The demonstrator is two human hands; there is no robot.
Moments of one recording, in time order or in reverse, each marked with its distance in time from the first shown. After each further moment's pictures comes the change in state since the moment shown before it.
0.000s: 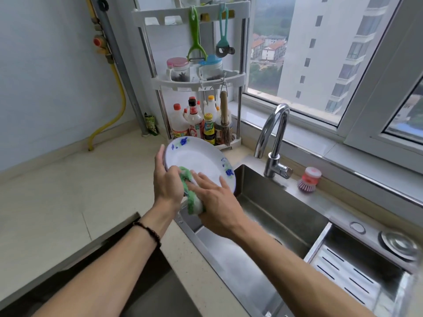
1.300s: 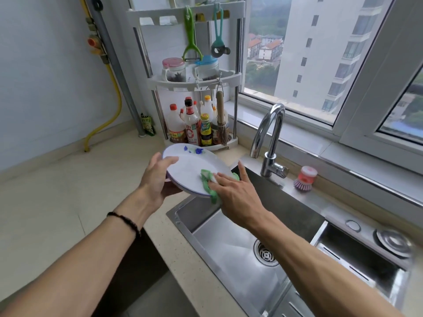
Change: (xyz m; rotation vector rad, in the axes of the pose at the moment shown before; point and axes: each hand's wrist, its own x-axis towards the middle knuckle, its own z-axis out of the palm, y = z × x) left_hand 0.022 0.012 -0.017 -0.014 -0.244 -0.277; right_hand -0.008 0.050 -0.007 -0.276 0.102 -0.031
